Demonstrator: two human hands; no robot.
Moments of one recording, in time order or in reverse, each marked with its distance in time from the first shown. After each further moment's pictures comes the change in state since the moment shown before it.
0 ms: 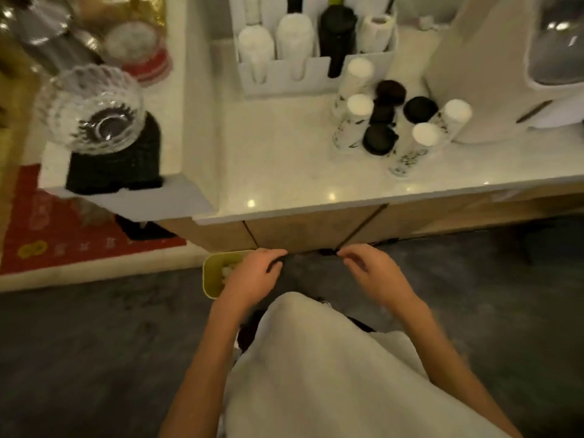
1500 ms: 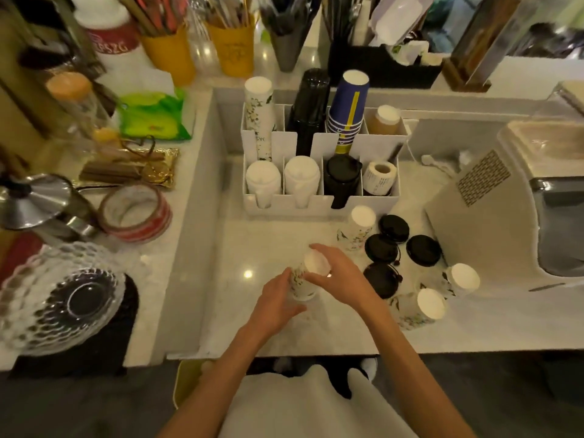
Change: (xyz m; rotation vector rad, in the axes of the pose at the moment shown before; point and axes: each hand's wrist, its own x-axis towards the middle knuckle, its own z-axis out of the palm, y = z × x) left_hand 0.251 0.047 -0.065 -0.205 0.201 0.107; right_hand 0.286 -0.090 -0.110 0.019 -0.046 -0.129
